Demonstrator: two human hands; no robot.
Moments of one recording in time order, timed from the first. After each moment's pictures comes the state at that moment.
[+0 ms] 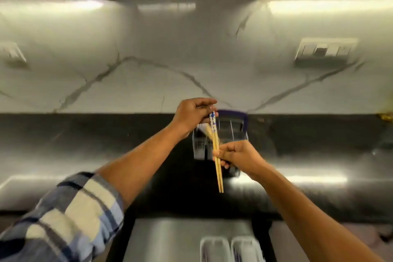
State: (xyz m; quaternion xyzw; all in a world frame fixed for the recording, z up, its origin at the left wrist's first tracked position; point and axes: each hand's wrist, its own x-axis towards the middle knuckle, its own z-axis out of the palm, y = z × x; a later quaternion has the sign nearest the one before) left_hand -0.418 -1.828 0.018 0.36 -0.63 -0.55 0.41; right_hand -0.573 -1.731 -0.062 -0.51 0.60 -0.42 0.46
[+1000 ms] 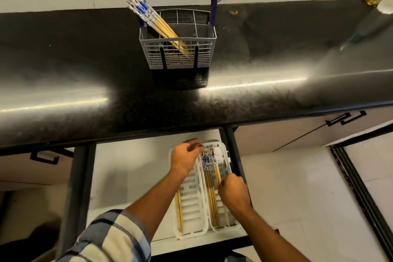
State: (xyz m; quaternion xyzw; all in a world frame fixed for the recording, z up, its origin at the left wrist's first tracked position) left_hand -0.445 -1.660 -0.313 0.58 -0.54 -0.58 0.16; right_hand -0.550 -1.528 -0.323 -0.32 0.88 -0.06 0.35
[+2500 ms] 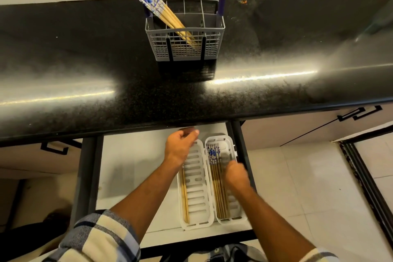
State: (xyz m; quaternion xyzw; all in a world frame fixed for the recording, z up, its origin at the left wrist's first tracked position) left_hand -0.423 -1.677 -0.310 0.58 -0.45 -0.63 0.26; right_hand -0.555 -1.553 -0.320 -0.31 0.87 -0.01 0.39
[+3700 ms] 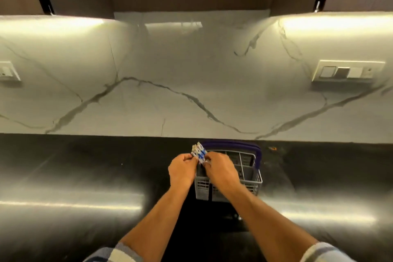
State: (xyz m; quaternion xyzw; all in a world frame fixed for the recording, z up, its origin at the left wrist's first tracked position) left_hand -0.435 -1.920 -0.087 0.63 -0.53 -0.41 0.40; right_hand -0.549 -1.889 -0.075 -0.59 0.74 -0.27 0.16
